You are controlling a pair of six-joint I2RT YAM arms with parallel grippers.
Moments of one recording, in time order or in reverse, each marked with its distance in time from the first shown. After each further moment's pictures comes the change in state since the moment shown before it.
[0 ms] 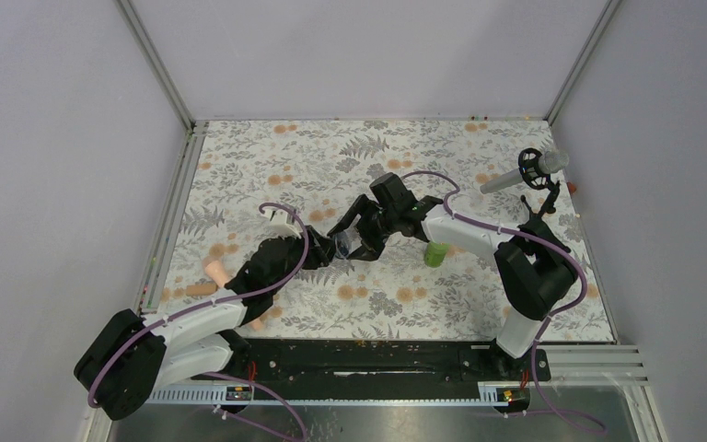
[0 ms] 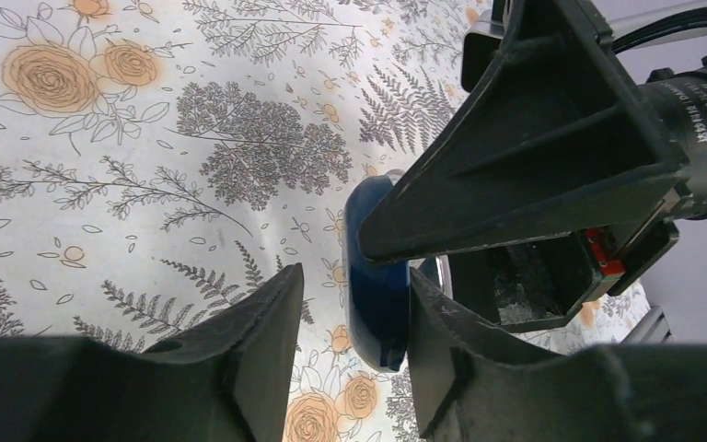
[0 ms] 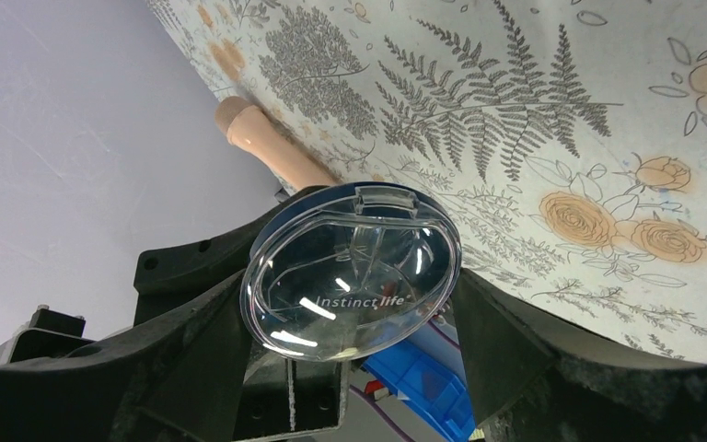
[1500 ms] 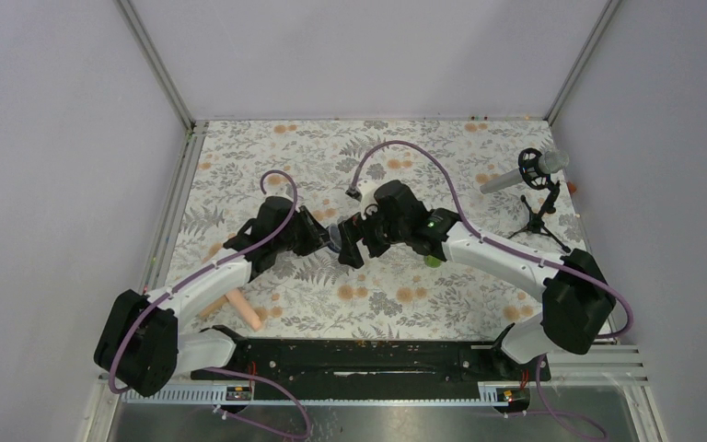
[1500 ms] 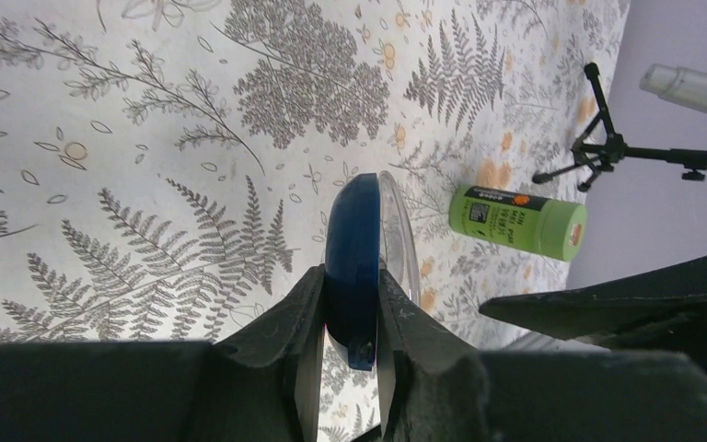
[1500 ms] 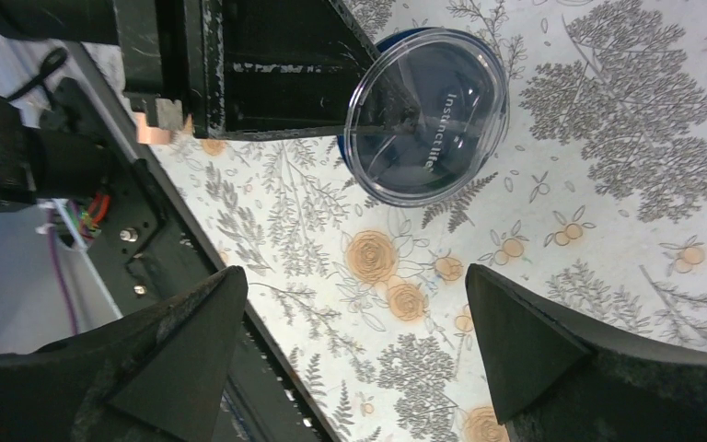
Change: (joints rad) left arm 0.174 0.166 0.367 -0.586 0.248 -0.257; right arm 0.095 -0.253 -0.071 -0.024 0.133 -1.148
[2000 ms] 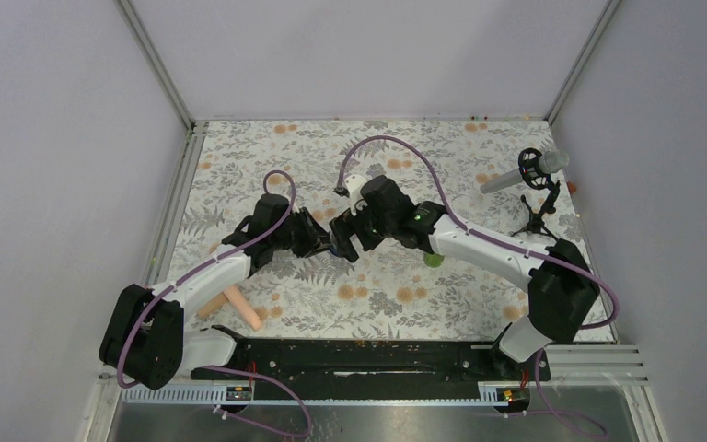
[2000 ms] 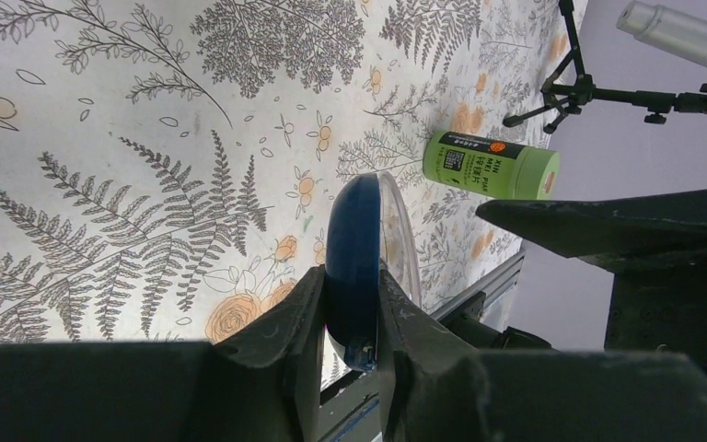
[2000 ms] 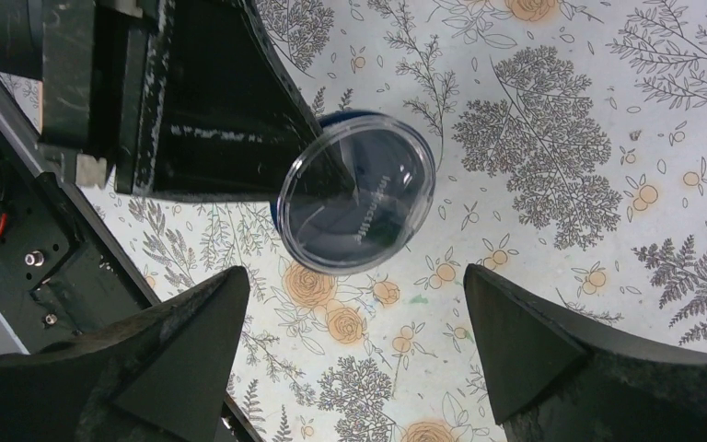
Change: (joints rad) left arm 0.071 0.039 0.000 0.000 0.216 -0.003; right arm 0.046 0.111 0.136 -0.070 0.156 -0.140
